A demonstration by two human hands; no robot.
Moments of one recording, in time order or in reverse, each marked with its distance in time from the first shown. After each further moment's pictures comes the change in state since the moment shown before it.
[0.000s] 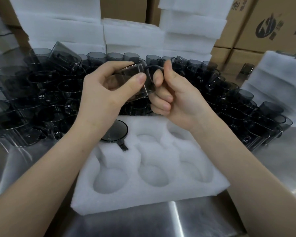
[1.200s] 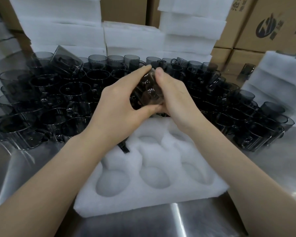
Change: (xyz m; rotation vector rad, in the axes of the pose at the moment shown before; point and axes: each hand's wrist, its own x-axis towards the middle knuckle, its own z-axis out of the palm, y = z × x) left_hand -0.006 -0.008 0.008 0.449 -0.171 0.187; right_hand 0.001 0.007 0.005 -0.529 0.272 -0.139
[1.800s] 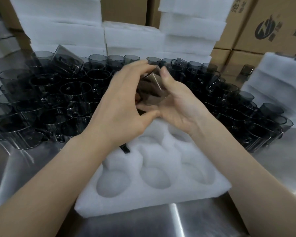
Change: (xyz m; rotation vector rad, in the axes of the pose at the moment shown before) left_hand 0.001 -0.001 -0.002 0.193 -0.029 0.158; right_hand 0.008 0.004 -0.006 0.641 -0.250 0.215
